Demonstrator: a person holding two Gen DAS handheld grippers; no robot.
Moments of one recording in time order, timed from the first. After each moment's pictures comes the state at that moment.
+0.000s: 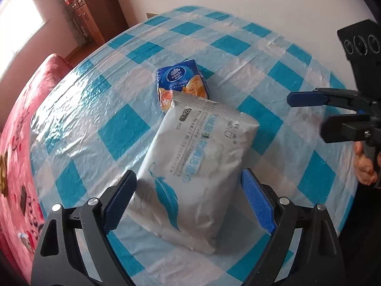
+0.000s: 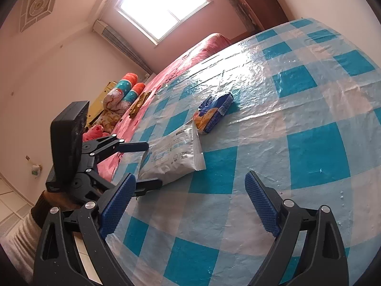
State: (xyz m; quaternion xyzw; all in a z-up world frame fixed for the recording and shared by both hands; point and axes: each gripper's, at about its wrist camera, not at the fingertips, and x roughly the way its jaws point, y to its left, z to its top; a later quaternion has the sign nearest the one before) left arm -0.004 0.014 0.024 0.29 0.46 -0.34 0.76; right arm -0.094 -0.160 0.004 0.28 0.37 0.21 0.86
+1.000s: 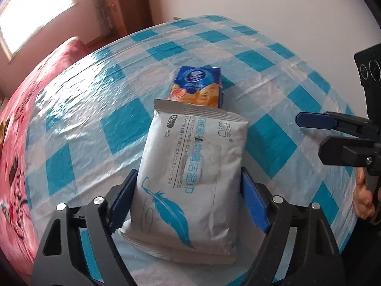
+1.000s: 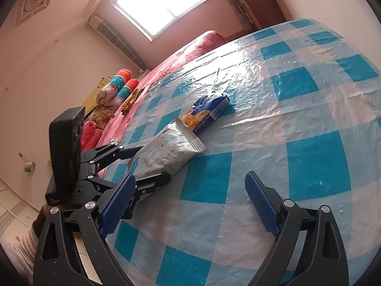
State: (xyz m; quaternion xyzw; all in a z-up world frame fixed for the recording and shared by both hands) left arm 0.001 0.022 0.011 0.19 0.46 -0.29 0.82; right arm -0.079 -0.154 0.004 0.26 0.38 0.19 0.87
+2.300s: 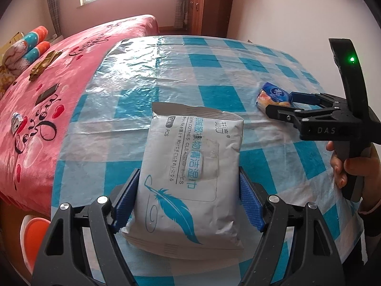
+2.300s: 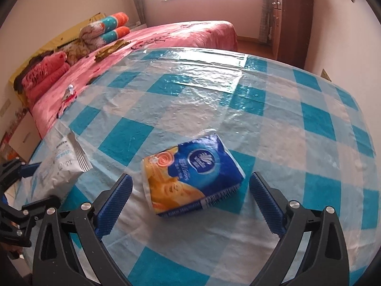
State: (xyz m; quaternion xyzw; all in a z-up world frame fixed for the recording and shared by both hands) left arm -0.017 0.111 0.016 0.04 0.46 -0.12 0.88; right arm 0.047 -0.083 0.001 -0.03 0.44 0.16 0.89
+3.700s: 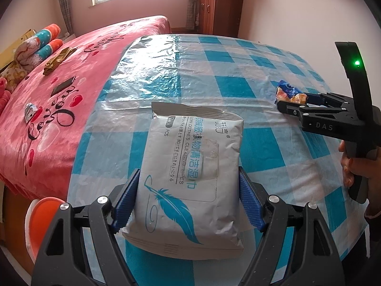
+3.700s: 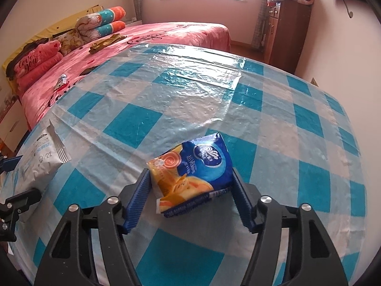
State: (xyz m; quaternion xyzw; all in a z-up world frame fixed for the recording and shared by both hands) left arm -0.045 0.130 0.017 0.04 0.45 -0.09 0.89; right arm 0.013 -0.067 0.002 -0.06 0.42 0.12 0.90
